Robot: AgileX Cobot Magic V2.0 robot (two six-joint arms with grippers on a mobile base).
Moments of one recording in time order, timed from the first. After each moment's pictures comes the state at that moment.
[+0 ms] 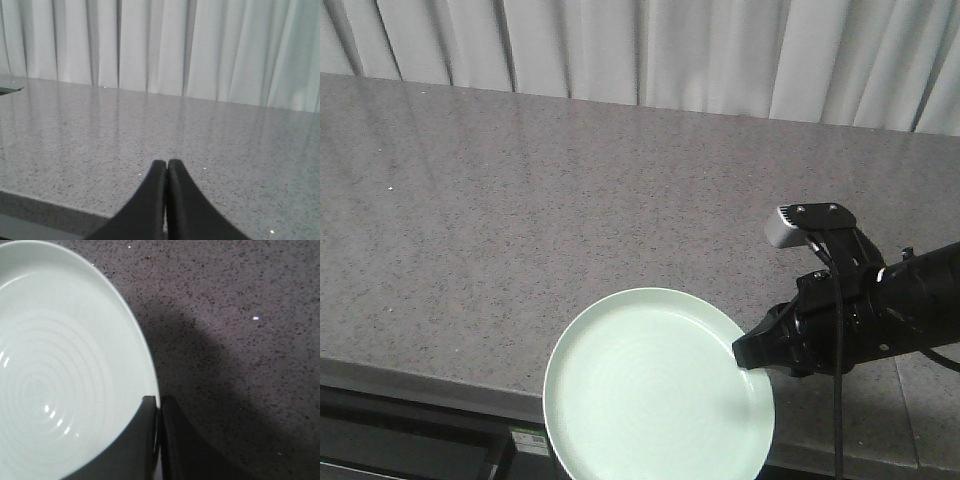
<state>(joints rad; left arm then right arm) 0.04 -0.01 0.03 -0.03 0.04 -0.04 0.27 1.31 -0.87 0.70 0.85 -0.54</state>
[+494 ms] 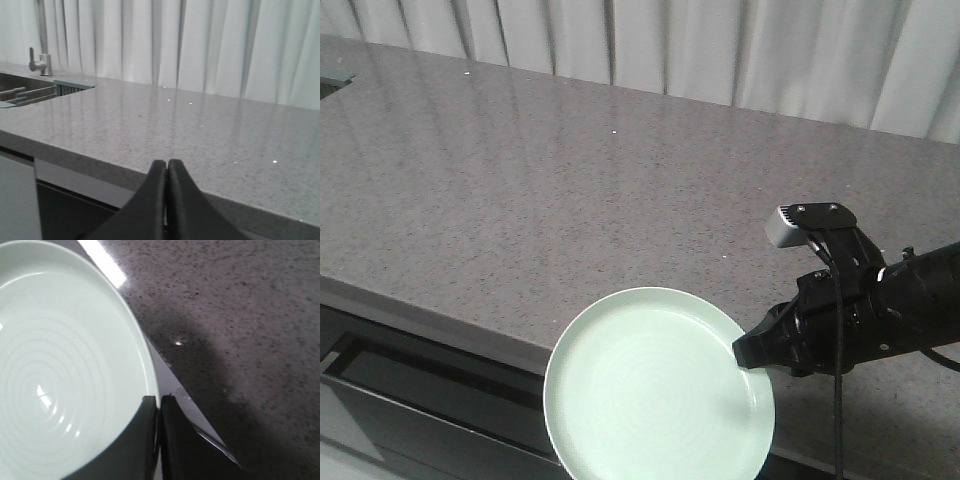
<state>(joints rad) 0.04 -0.01 0.03 -0.03 0.04 -0.04 0.27 1.31 -0.87 0.70 0.85 -0.54</state>
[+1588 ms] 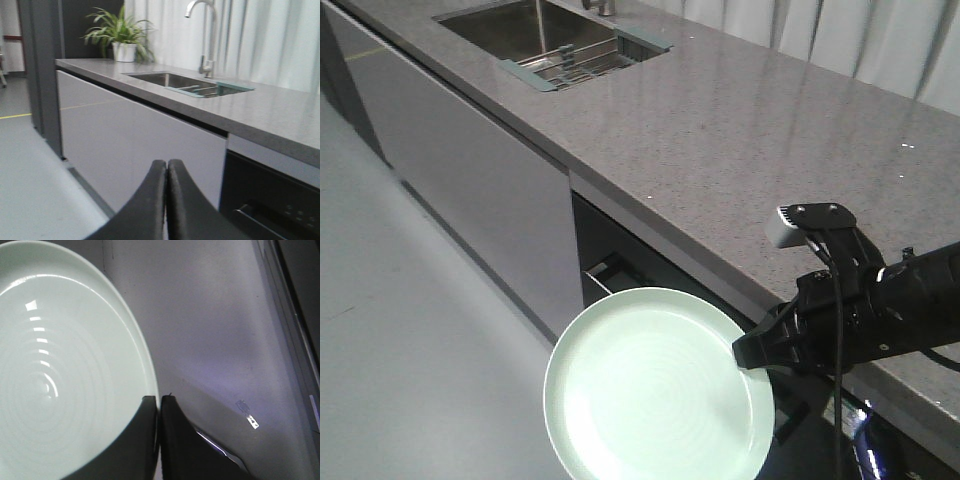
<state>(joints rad) 0.04 -0.01 0.03 -0.03 0.04 -0.04 0.27 1.31 -0.87 0.70 0.85 -0.54</state>
